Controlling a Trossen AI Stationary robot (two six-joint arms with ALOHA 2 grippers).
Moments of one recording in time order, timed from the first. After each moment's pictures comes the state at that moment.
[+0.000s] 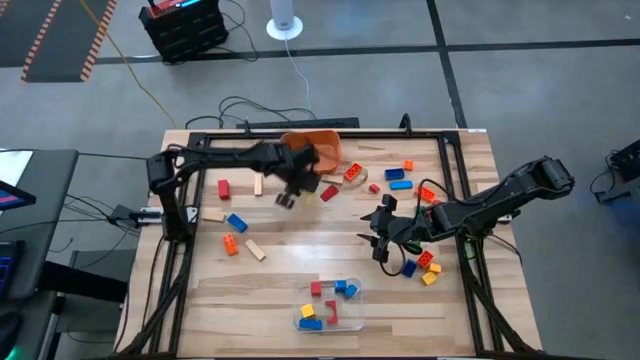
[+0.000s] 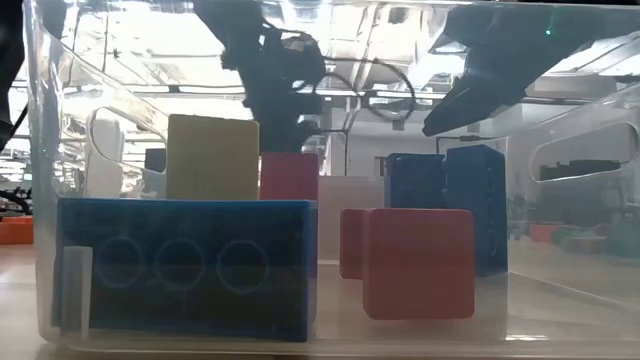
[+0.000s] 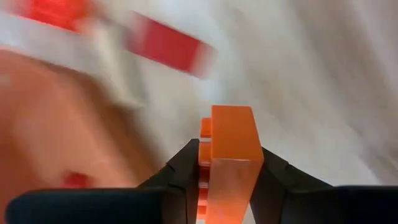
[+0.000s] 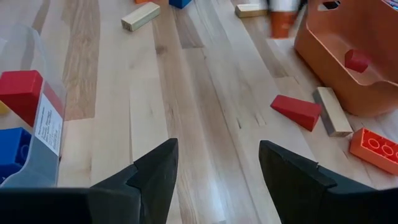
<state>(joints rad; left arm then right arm) 0.34 1.82 1.38 -0.68 -0.03 0.83 0.29 1.26 0.67 -0.07 0.46 0.25</state>
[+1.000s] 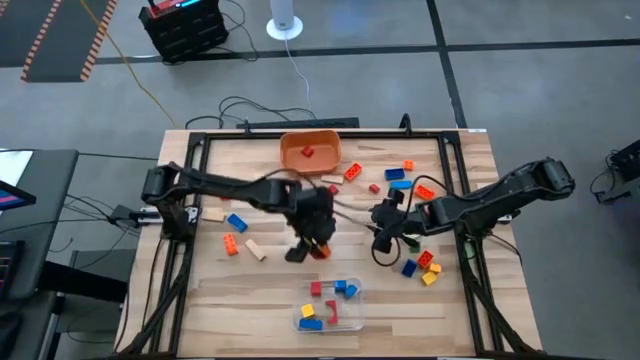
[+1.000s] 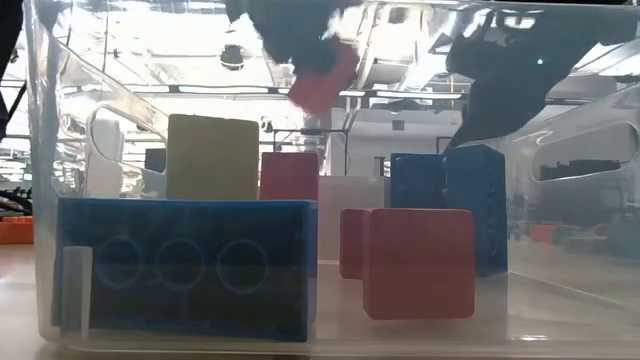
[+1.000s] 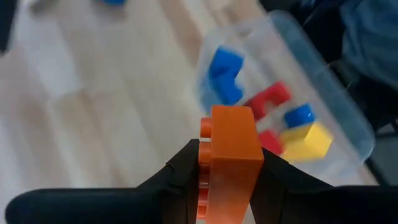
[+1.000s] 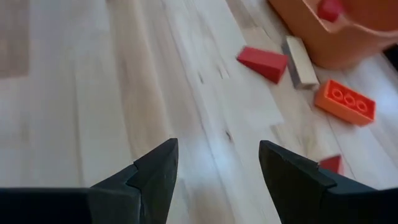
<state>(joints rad) -0.03 1.80 1.45 -0.54 0.49 0.24 0.20 1.26 0.67 -0.26 0.47 0.29</state>
